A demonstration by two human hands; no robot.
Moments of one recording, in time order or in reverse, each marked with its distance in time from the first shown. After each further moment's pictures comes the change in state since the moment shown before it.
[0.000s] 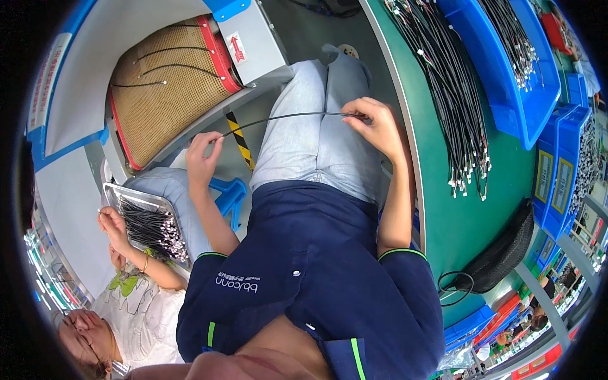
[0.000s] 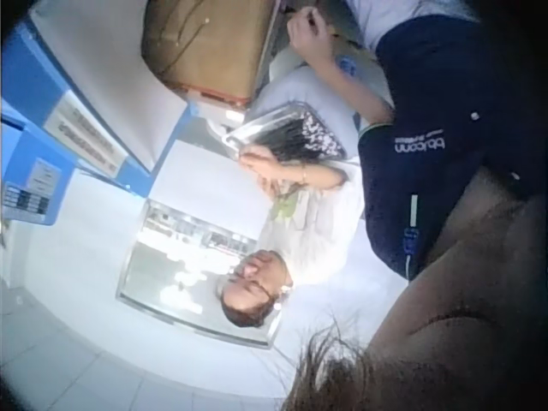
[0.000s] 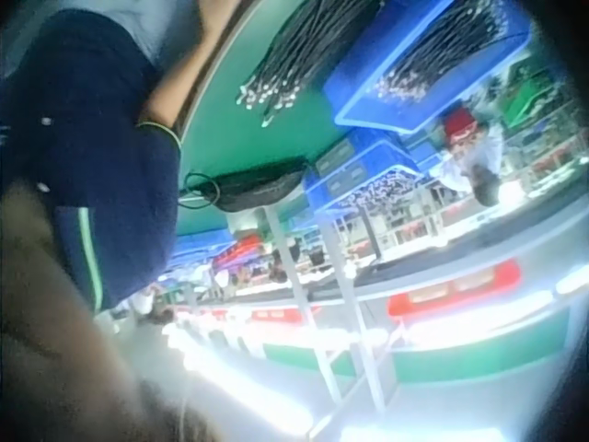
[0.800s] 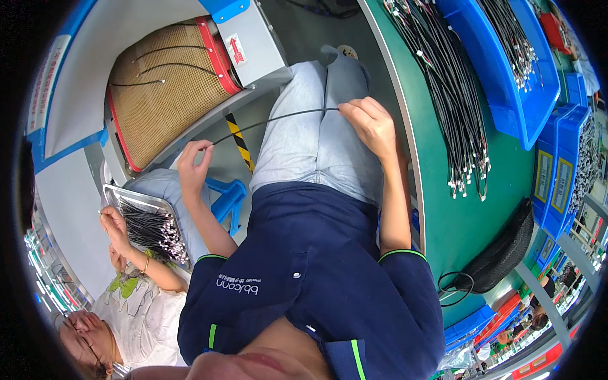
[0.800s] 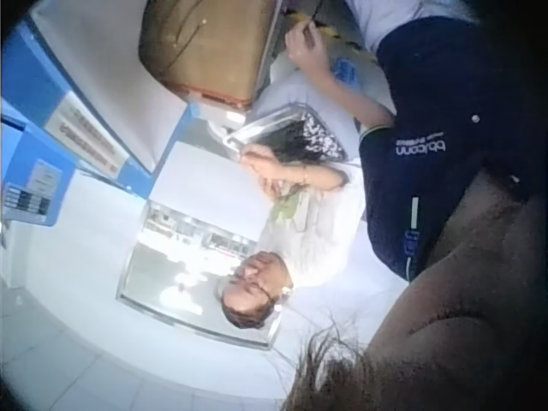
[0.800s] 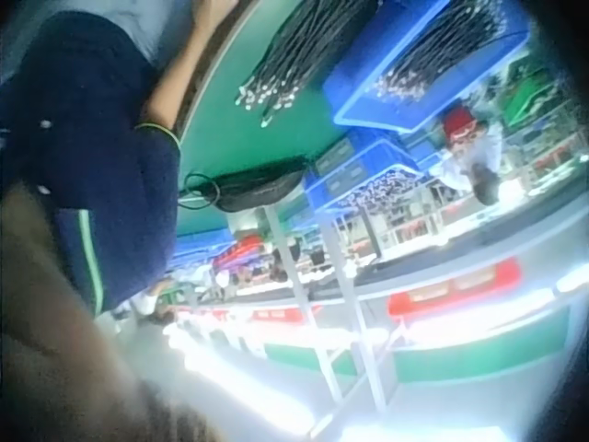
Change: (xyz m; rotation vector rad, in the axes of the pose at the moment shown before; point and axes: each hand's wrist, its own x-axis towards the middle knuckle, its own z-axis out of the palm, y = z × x) left_hand -0.009 -0.009 -0.018 -0.015 -0.006 -0.065; right_hand 0.003 0.009 0.015 -0.335 0.318 -0.511
